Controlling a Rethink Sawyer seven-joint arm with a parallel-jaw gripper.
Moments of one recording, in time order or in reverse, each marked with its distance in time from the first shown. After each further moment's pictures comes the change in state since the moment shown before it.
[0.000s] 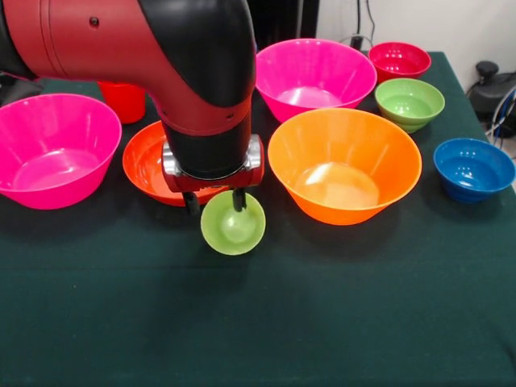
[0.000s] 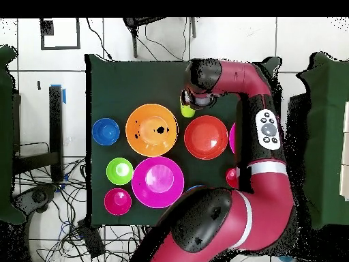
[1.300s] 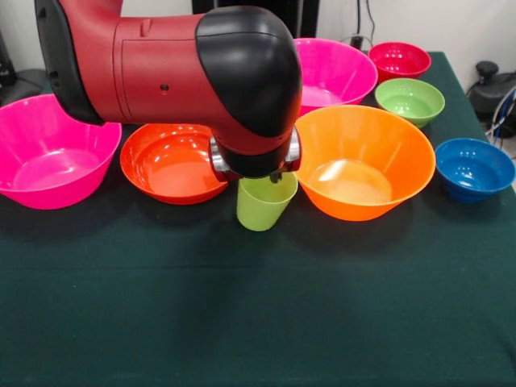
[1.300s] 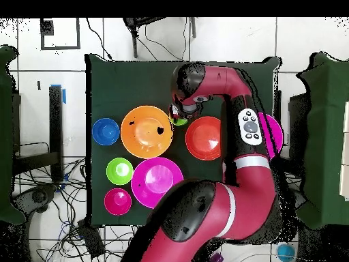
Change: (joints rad) arm 0.050 0.062 -0.002 -0.019 0.003 0.194 0.000
